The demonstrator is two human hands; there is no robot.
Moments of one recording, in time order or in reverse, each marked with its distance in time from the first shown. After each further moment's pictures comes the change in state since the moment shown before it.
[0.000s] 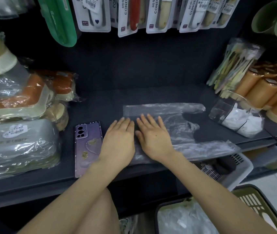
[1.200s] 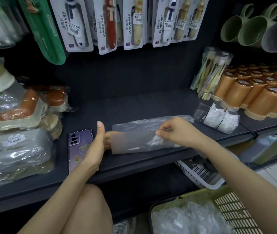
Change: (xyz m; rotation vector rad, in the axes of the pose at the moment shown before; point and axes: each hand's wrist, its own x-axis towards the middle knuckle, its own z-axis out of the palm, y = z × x) left_hand -0.013 -0.012 -0.012 -1.310 -0.141 -0.537; right_hand -0.039 0.053 -0.118 0.414 -0.201 0.158
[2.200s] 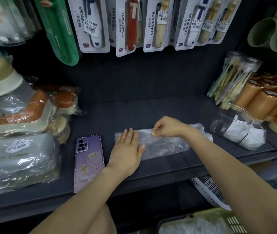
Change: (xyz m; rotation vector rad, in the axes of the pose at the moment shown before) left_hand 0.044 -0.020 0.031 1.284 -0.038 0.283; right_hand 0.119 0.019 0.030 -0.127 -0.232 0.095
